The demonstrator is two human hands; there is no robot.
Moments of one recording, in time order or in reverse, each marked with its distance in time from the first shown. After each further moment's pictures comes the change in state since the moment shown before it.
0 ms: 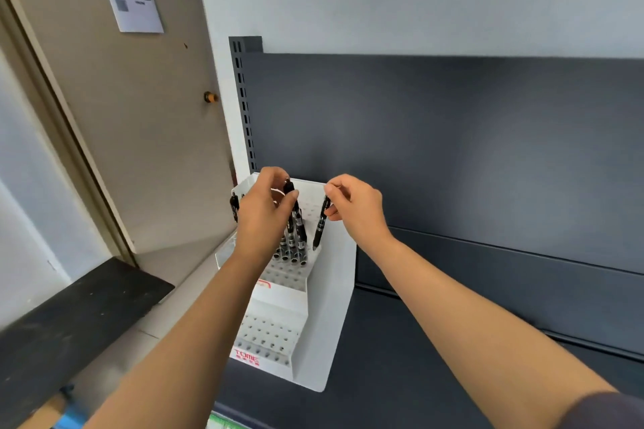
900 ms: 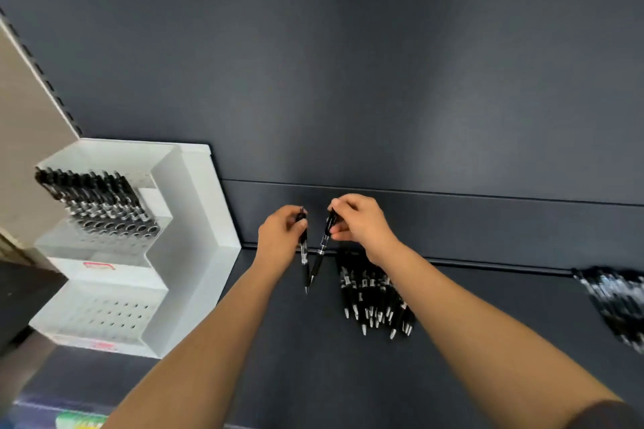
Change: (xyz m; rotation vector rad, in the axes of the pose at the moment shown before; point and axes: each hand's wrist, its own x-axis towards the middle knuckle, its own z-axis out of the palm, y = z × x) left_hand -0.113 0.037 0.224 -0.032 -0.481 -0.329; right_hand -0.077 0.126 -0.196 0.181 0.056 0.555
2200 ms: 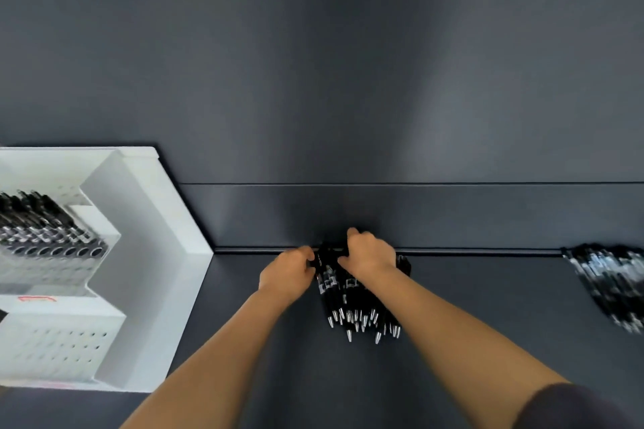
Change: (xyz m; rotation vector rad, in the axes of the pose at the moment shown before) left_hand 0.005 -0.041 0.061 0.643 -0.490 -0.025; right_hand 0.027 0.090 -0.033 -1.234 -0.014 0.109
